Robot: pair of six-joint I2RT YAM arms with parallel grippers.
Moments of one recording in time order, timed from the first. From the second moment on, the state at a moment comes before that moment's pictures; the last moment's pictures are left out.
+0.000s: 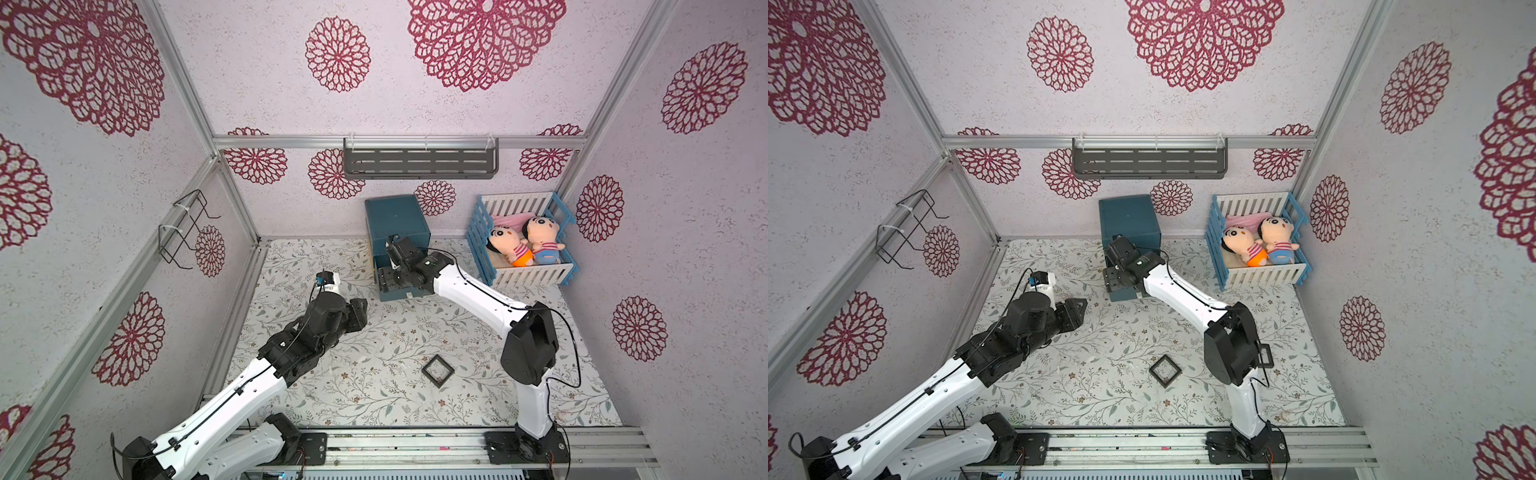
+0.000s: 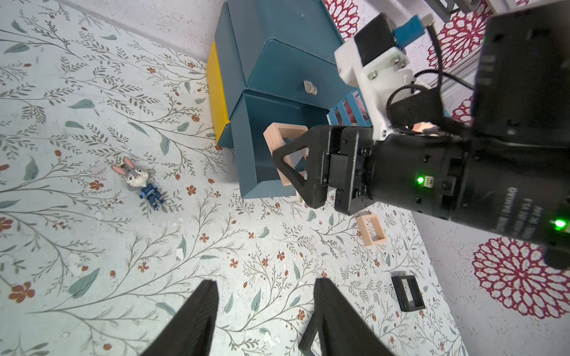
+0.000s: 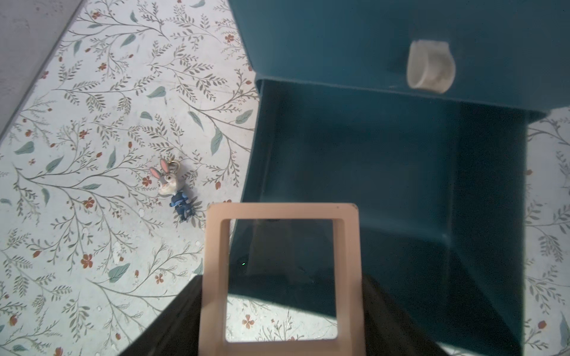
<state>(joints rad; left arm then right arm) -0.66 1.00 0.91 -0.43 -0.24 -0.73 0.70 2.03 1.91 -0.78 0.16 0.34</state>
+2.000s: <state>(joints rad) -0.61 1.10 0.96 -0.41 -0.11 -0.69 0.64 2.24 2.09 -0.78 0.12 0.37</state>
